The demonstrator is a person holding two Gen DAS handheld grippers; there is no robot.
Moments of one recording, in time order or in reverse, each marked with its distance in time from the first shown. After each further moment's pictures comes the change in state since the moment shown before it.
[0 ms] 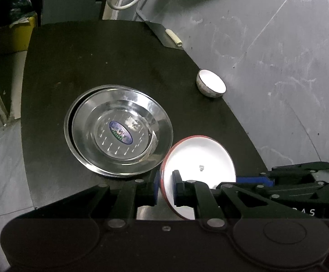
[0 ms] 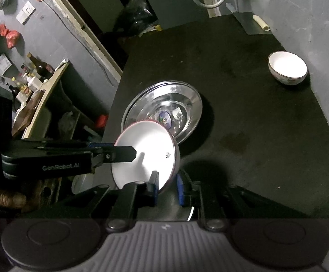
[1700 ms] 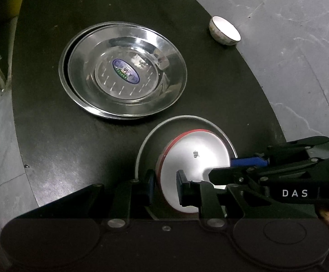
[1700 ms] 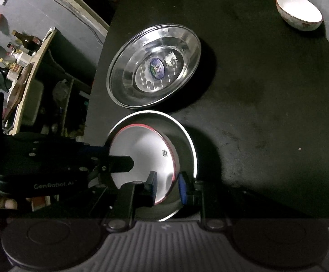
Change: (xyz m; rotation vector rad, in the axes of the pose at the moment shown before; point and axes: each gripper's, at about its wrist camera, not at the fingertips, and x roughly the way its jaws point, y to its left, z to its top) left arm 0.036 0.018 -0.026 -0.024 0.257 0.007; right arm 0.053 -0.010 -0.011 0.064 0.248 0.003
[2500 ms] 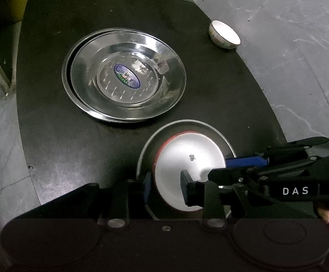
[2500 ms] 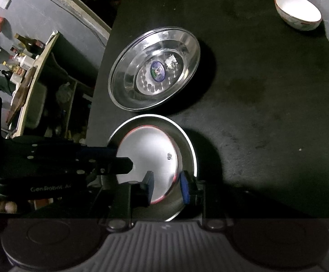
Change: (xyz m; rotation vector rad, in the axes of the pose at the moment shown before) left arm -0.006 -0.004 -0.002 0.013 -0.028 0.022; right arm -0.004 -0.006 -0.001 0.004 -0.021 0.022
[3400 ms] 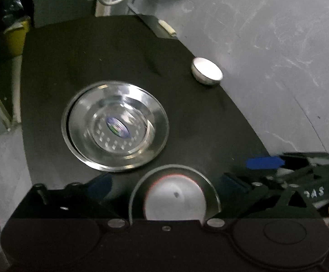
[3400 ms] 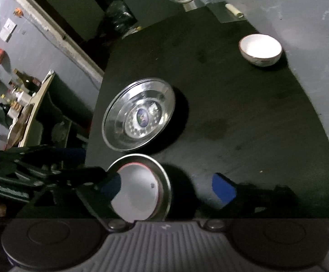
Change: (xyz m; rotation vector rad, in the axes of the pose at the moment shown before) left arm -0.038 -0.026 0.023 0.077 -0.167 0.029; right arm -0.056 -0.020 -0.007 0.051 -0.237 -0.051
